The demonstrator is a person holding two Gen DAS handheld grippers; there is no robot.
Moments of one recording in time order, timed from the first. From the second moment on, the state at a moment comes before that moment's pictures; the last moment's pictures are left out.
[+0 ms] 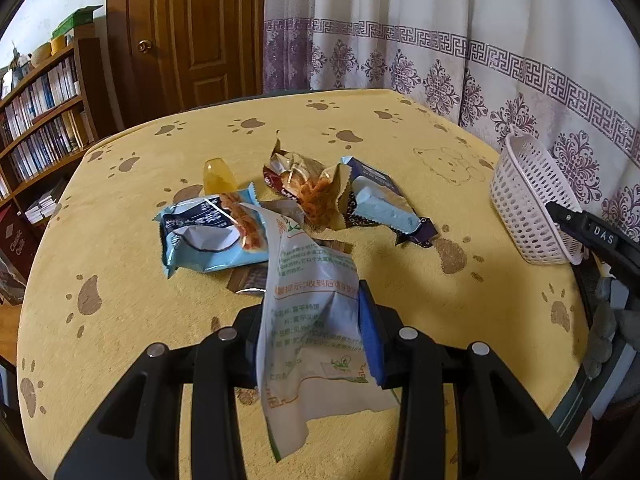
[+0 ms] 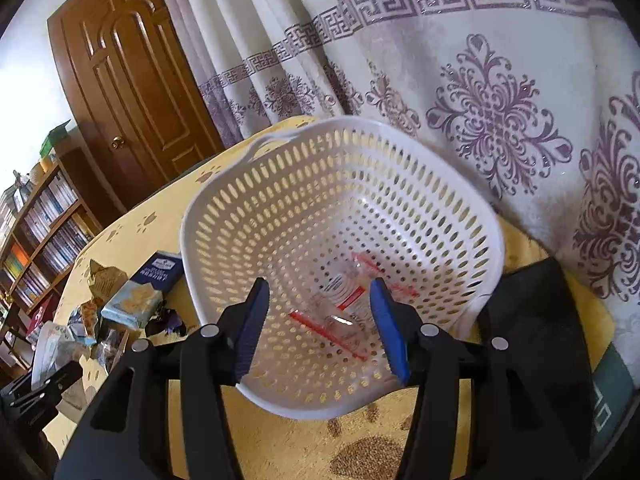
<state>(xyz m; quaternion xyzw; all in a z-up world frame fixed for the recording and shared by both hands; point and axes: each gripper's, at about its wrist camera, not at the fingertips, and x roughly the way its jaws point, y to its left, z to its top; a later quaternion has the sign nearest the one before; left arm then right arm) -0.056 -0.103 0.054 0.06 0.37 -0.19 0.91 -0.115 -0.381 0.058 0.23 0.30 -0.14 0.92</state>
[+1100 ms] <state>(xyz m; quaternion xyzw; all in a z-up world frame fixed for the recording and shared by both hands) -0.042 -0.137 0.071 0.08 0.36 -0.21 0.90 -0.083 -0.316 0.071 0.18 0.30 -0.05 0.93</state>
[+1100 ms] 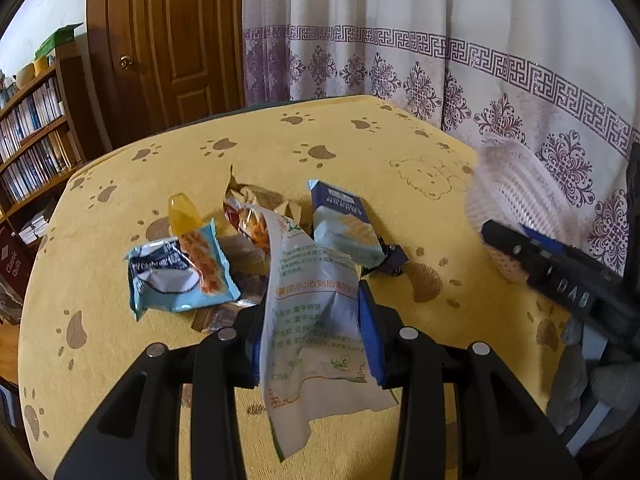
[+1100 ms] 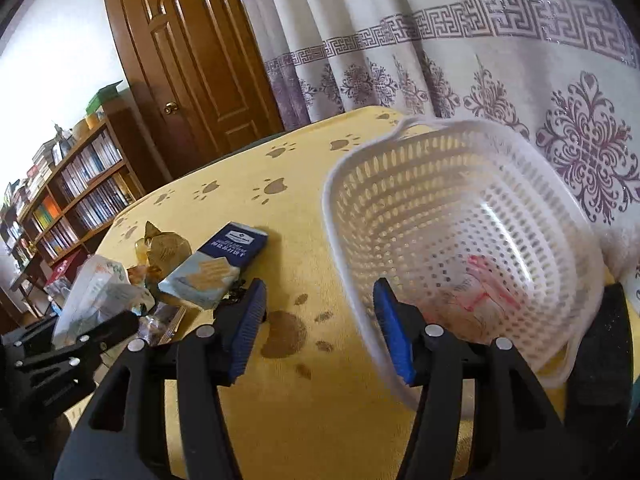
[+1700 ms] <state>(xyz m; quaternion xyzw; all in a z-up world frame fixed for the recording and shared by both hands) -0.044 -0.222 0.120 0.11 0.31 -0.30 0.89 -0.188 -0.356 0.071 0.25 0.21 -0.10 0.94</state>
